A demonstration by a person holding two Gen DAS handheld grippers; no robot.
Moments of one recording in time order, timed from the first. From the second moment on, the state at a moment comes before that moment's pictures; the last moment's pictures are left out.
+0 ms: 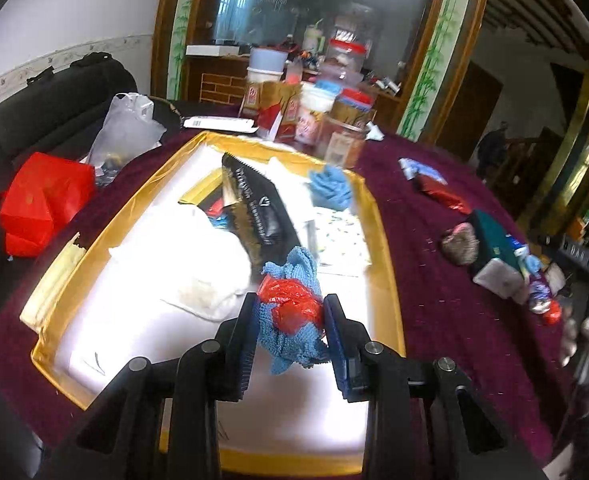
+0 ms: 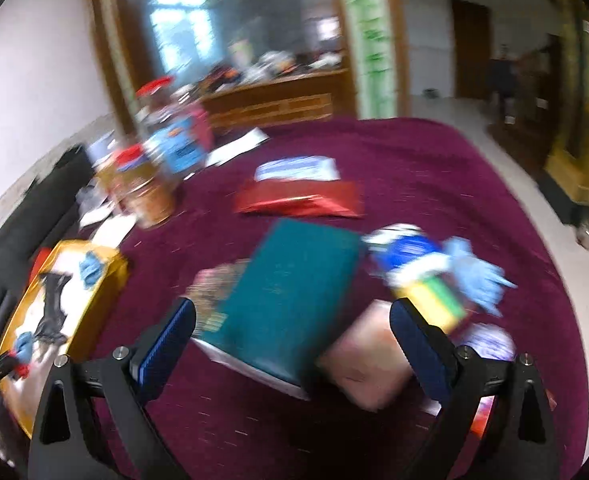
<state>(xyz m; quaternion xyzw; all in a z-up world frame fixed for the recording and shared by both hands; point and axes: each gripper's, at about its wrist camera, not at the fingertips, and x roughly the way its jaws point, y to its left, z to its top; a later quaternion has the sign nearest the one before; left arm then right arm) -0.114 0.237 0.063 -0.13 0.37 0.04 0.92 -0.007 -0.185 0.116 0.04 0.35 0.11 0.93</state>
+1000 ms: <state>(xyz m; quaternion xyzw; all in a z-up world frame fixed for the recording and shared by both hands) -0.186 0.338 0.054 -0.28 0.31 0.03 0.91 0.034 -0.026 0.116 -0.15 0.43 0.13 0.88</state>
